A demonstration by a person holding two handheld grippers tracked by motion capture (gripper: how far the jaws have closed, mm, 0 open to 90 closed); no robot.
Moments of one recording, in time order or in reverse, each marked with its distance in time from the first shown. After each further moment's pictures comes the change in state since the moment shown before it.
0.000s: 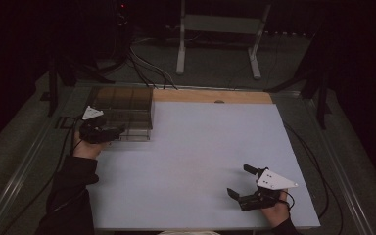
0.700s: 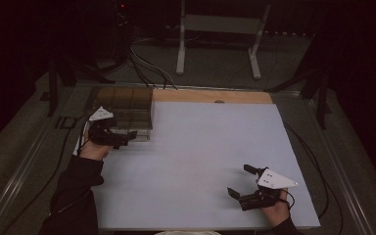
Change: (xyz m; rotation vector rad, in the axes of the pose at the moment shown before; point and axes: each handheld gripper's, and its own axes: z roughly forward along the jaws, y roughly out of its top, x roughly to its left) left arm -0.028 0.009 -0.004 -0.005 -0.221 0.076; right arm -0.003 -0.002 0.001 0.001 0.008 0.008
